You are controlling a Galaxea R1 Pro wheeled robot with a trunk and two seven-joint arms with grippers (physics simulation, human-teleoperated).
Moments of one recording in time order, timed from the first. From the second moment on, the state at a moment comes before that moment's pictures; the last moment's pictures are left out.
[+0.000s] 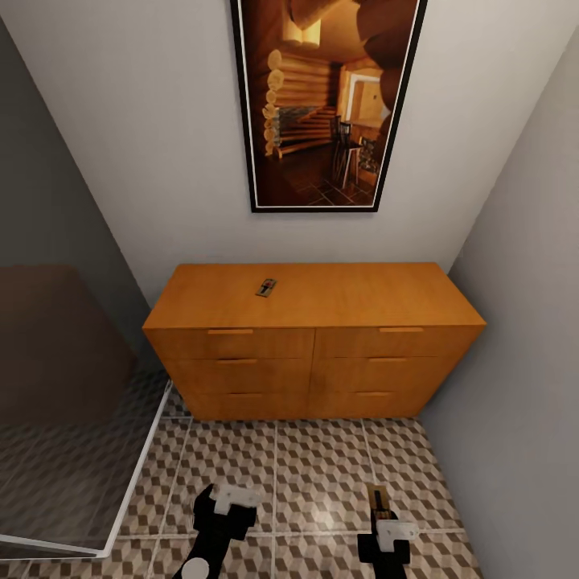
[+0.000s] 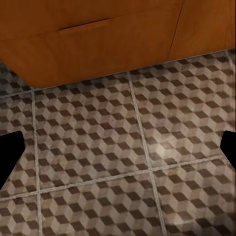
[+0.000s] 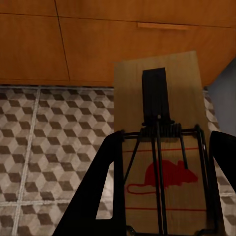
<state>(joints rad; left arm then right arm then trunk) -0.08 -0.04 -0.39 -1.22 0.00 0.25 0.30 -0.44 0.10 0.56 -0.02 -0.37 -0.79 -0.30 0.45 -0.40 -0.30</state>
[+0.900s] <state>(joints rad) -0.08 -0.03 -0.46 -1.26 -0.01 0.23 0.31 -0.44 0.10 0.56 -0.02 -0.37 -0.79 -0.29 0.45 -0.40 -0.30</state>
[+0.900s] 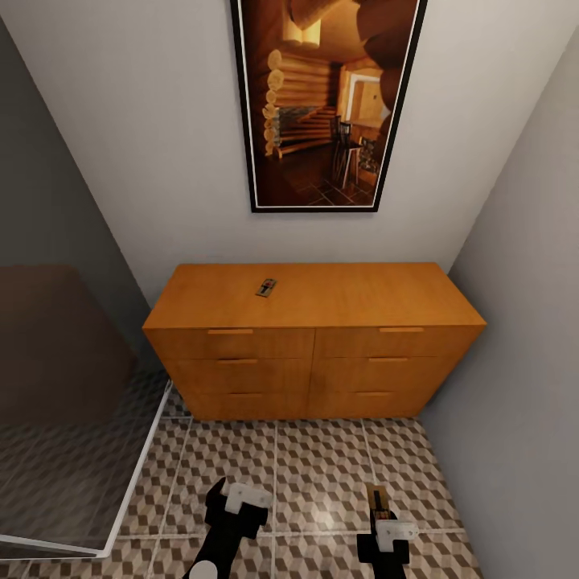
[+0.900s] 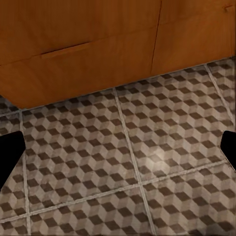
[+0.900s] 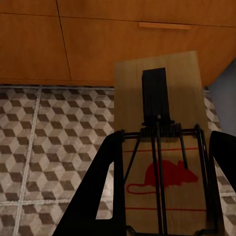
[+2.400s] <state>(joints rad) -0.74 -0.15 -0.28 -1.54 0.01 0.96 0.31 -0.44 0.10 0.56 -0.02 -0.37 -0.79 -0.29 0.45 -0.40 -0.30</state>
